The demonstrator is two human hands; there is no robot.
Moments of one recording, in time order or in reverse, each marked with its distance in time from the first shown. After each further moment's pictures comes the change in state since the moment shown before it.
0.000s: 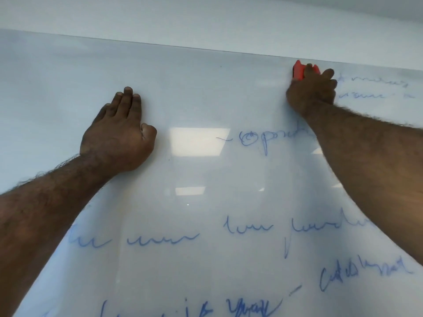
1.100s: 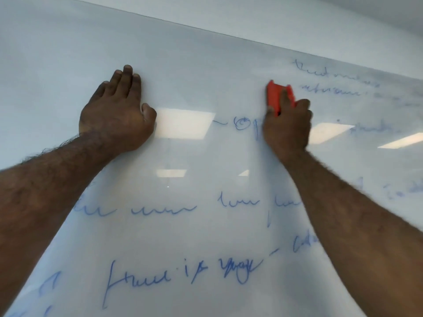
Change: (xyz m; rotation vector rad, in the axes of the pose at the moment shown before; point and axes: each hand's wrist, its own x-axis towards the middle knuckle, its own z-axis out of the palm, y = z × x) left_hand -0.009 -0.005 0.002 -0.049 0.052 0.046; right_hand -0.132 0.002 -0.020 0.035 0.023 -0.112
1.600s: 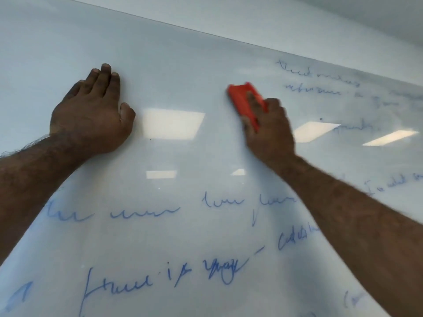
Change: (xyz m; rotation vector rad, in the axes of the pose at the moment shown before) left_hand 0.003 -0.005 0.002 0.004 -0.002 0.017; right_hand -0.008 0.022 -0.003 -0.024 -0.023 -0.447
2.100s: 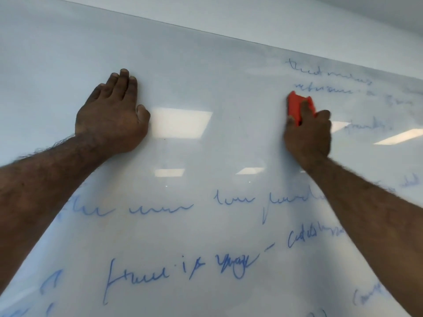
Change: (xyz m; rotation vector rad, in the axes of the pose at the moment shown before) left_hand -0.002 0.004 -0.004 0.009 -0.020 0.032; right_hand -0.003 0.041 -0.010 -0.014 -0.013 0.532
